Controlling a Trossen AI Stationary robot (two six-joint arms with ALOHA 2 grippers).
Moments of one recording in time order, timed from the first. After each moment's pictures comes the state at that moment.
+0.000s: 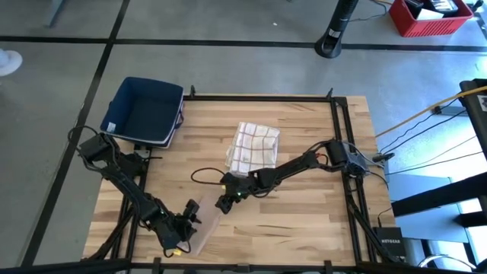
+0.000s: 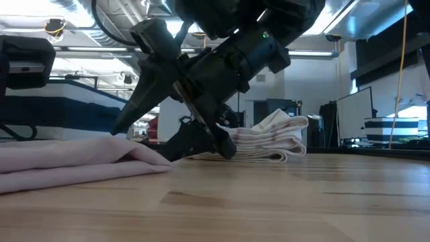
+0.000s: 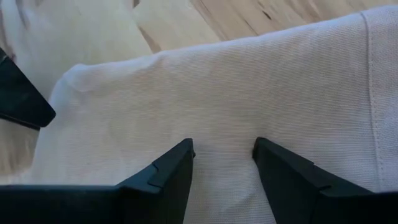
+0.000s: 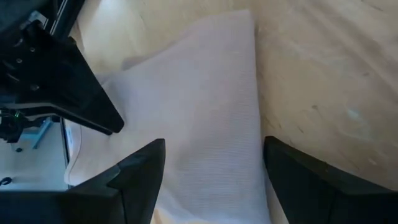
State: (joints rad) left arm -0.88 1.72 0.74 -0.13 -0.46 -0.13; right arm 0.23 2.22 1.42 0.08 -0.10 1.00
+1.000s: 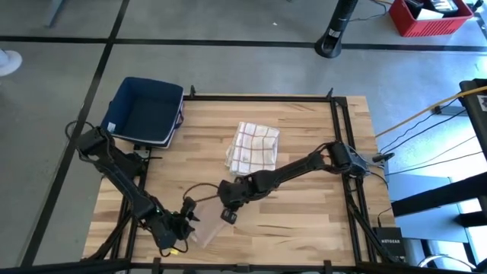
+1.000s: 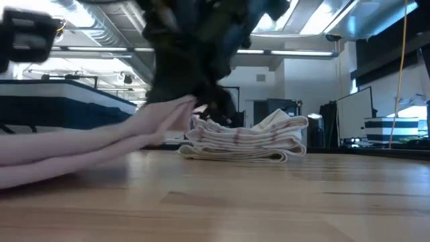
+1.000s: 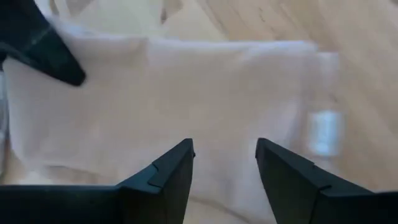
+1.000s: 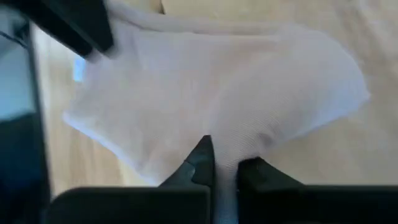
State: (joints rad) left arm -0.89 1.62 0.78 -0.21 -0.51 -0.15; right arm 0.27 2.21 1.65 -0.35 -0.06 0.70
